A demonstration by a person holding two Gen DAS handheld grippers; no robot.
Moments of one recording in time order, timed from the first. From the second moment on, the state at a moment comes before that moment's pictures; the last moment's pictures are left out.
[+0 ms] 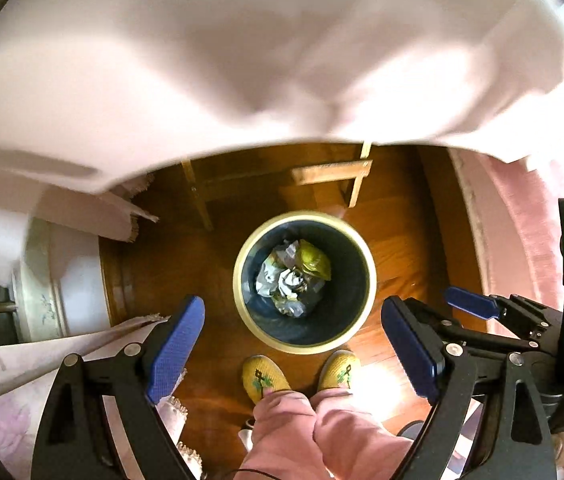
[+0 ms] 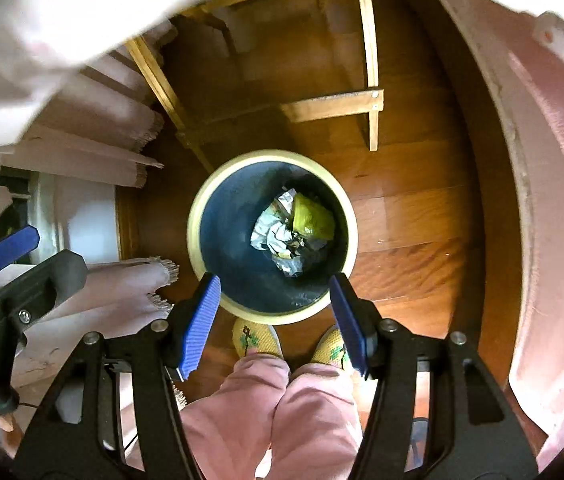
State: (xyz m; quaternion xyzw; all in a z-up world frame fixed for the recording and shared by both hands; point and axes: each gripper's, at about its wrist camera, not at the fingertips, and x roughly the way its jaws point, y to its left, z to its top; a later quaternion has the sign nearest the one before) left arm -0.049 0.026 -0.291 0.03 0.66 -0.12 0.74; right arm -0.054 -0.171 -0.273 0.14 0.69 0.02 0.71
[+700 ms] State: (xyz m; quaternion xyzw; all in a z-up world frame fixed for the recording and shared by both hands) left arm -0.032 0.076 -0.007 0.03 0.55 -0.17 0.82; right arm -0.050 -0.132 0.011 0.08 0.58 0.05 0.81
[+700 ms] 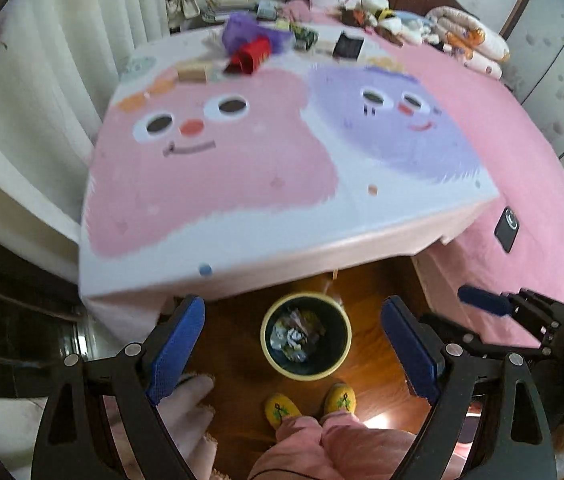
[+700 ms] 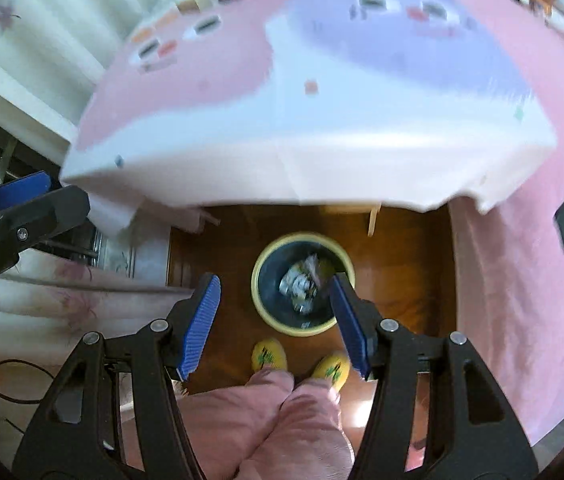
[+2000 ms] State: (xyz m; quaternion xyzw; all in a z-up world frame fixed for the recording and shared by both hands) left arm 0.331 0.002 0.004 -0.05 0.55 -0.03 0.84; right arm 0.308 -0.280 0.094 0.00 0.47 0.10 0.88
